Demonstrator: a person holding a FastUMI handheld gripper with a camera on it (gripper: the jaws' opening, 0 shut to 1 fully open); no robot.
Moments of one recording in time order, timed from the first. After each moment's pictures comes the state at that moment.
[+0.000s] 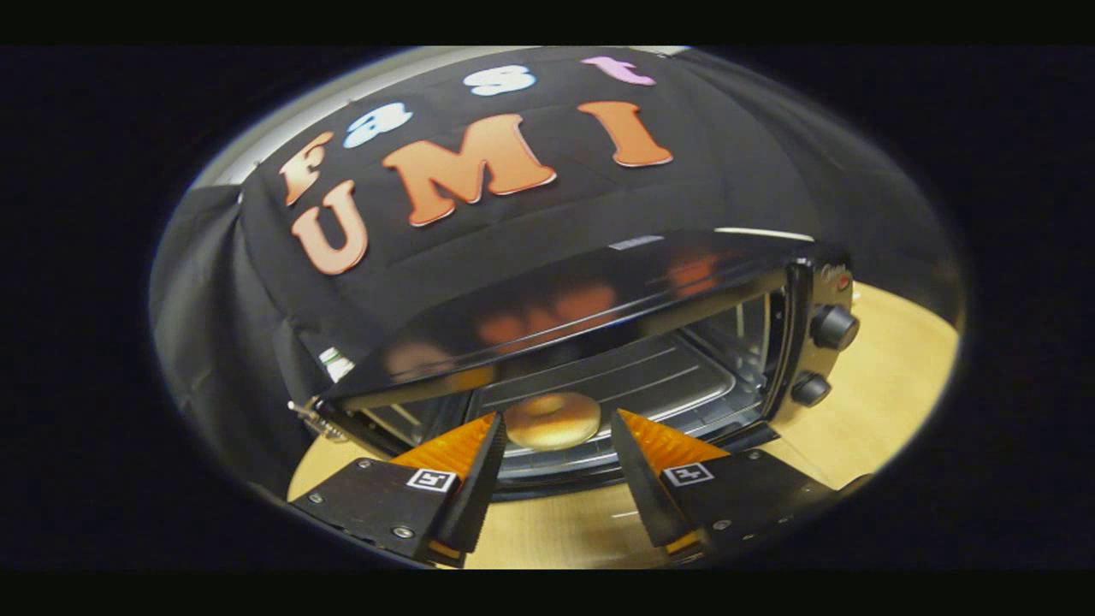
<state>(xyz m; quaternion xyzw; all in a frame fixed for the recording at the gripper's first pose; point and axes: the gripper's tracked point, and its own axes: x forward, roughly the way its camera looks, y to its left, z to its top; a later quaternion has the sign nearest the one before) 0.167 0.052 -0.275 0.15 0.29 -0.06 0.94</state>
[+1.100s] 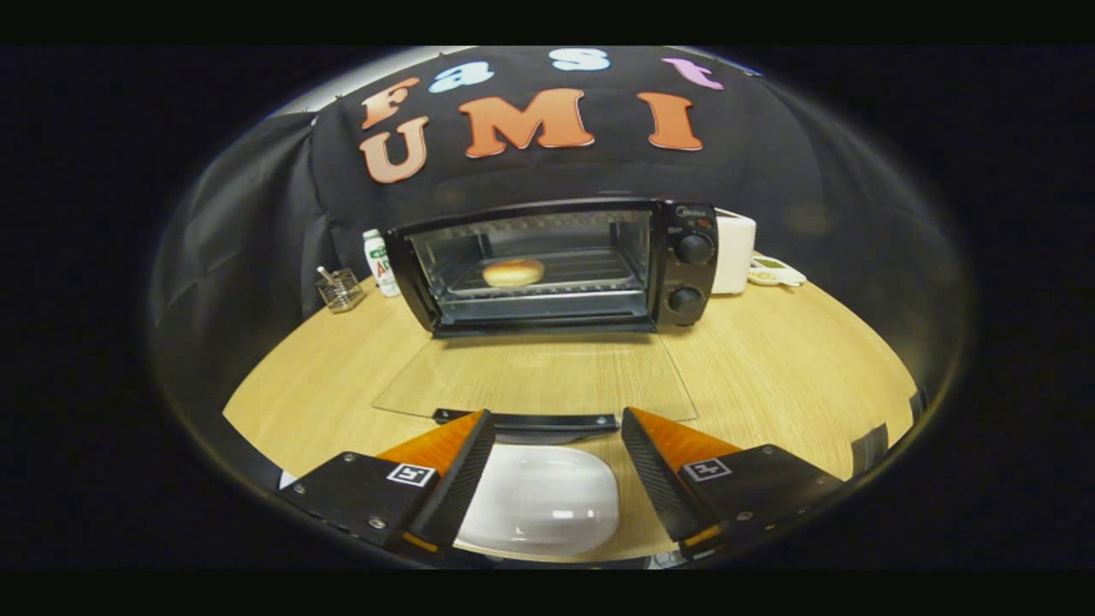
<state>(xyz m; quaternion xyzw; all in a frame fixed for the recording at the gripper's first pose) -0.022 0.014 -0.293 0.05 0.40 -0.01 0.92</state>
